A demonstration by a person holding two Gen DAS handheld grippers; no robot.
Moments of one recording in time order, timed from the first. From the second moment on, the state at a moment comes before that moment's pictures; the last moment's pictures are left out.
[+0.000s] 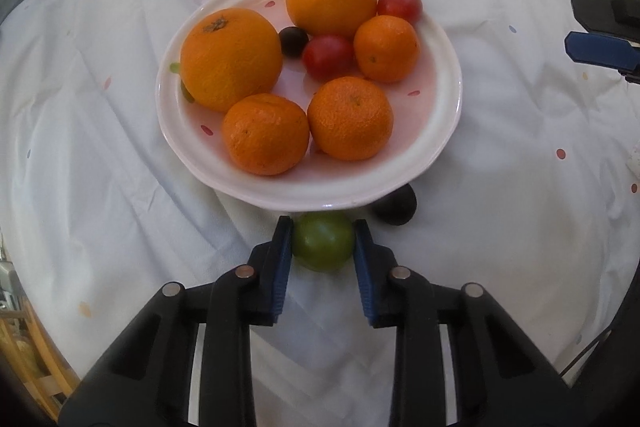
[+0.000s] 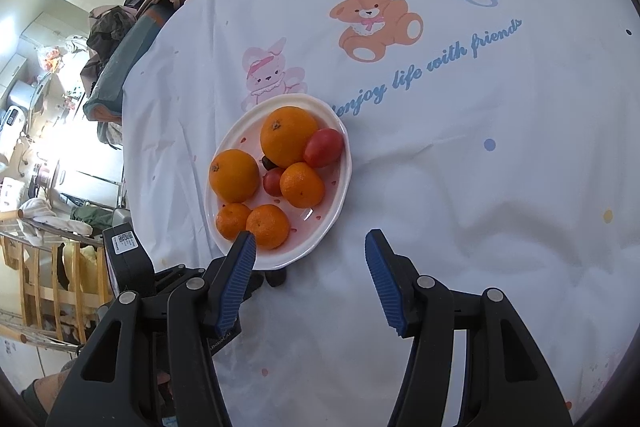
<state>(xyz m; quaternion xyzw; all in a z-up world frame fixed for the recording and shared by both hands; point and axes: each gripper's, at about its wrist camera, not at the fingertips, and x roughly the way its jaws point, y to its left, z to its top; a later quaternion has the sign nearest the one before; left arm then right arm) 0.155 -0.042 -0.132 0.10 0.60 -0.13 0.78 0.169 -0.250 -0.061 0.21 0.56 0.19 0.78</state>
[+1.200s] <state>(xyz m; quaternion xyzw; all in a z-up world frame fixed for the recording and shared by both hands) 0.092 0.043 -0.056 -0.09 0.57 0.01 0.82 0.147 -0.126 -0.136 0.04 0.61 0.26 0.74</state>
